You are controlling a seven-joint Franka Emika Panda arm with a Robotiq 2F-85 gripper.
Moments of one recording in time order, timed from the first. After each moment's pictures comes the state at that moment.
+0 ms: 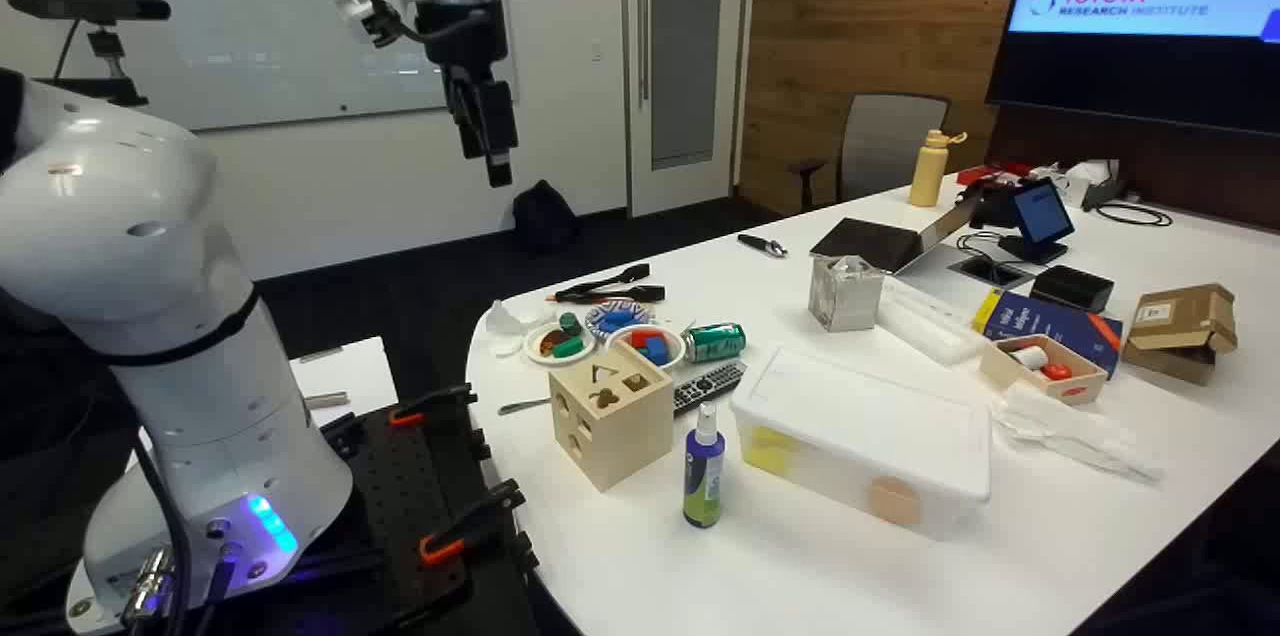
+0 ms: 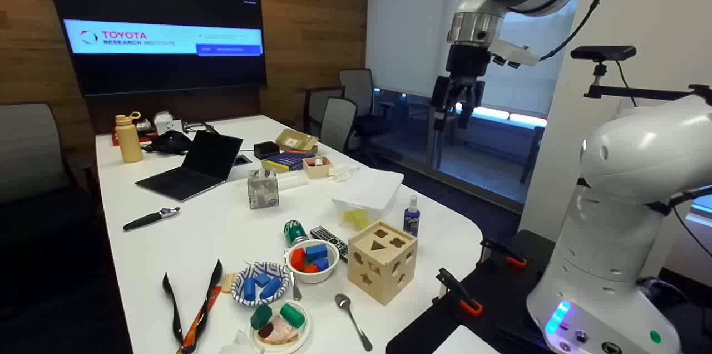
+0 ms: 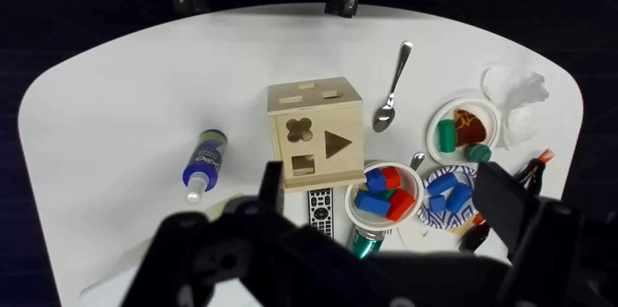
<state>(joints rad) 0.05 -0.97 0.00 -2.79 0.10 1.88 0.00</state>
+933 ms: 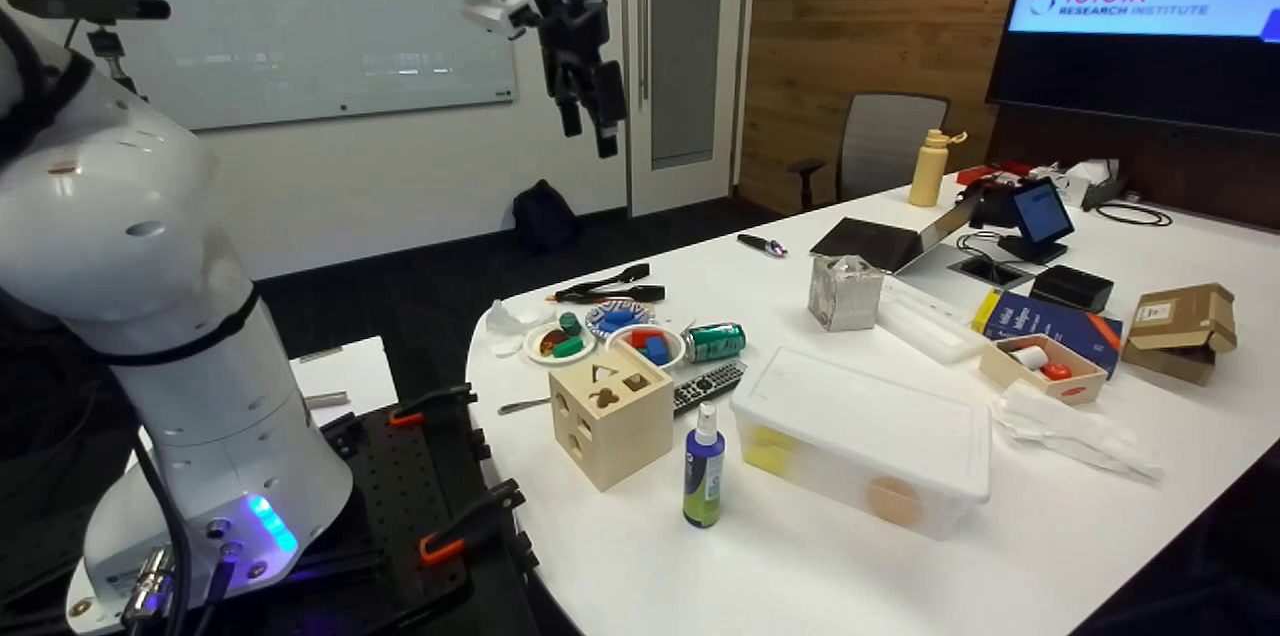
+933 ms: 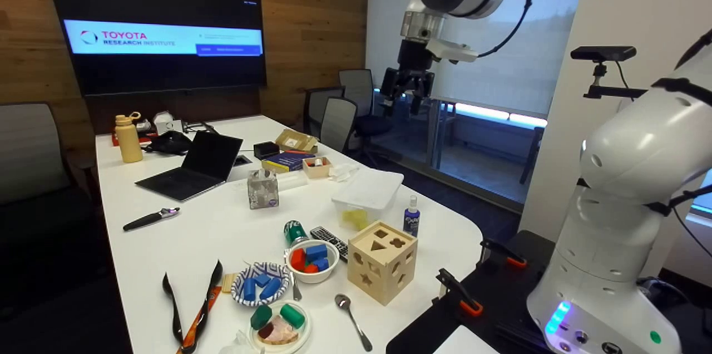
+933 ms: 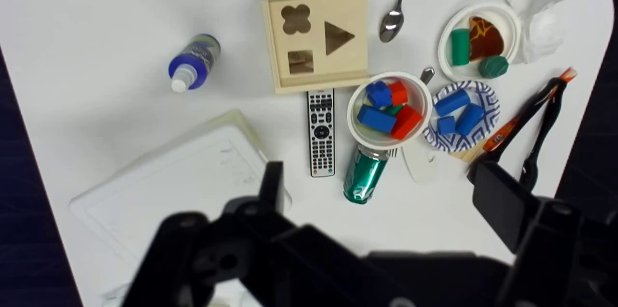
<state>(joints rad) 0.05 -0.55 0.04 -2.54 0.10 2.15 0.02</state>
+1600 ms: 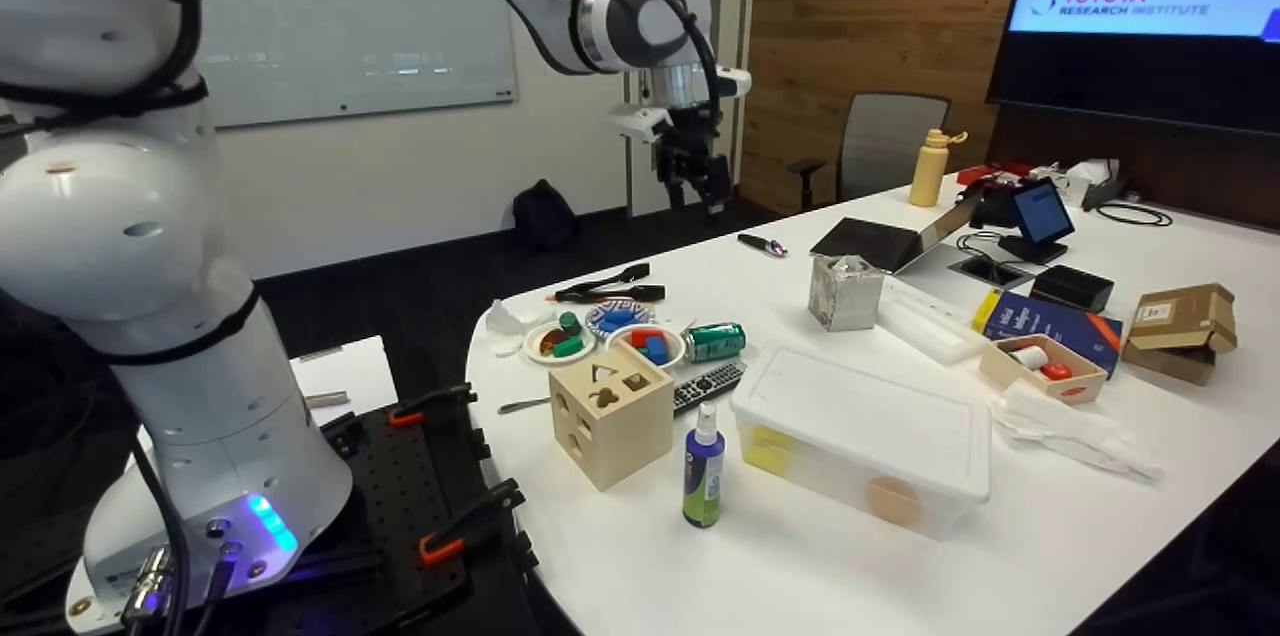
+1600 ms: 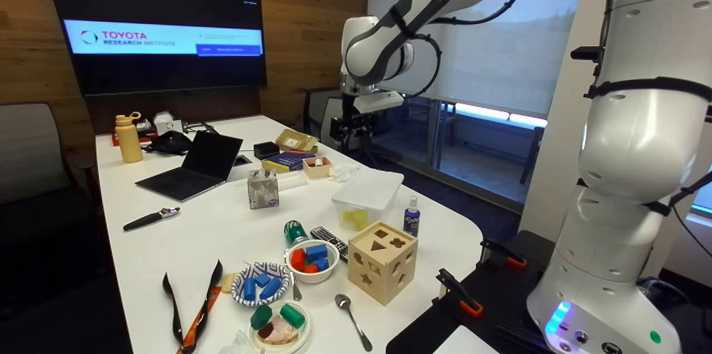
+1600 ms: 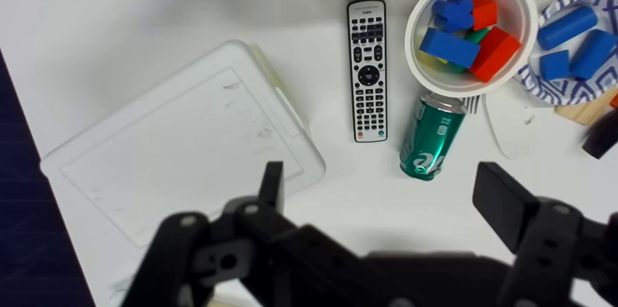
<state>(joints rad) 0.03 0.12 0.08 -2.19 -0.14 2.43 0.25</state>
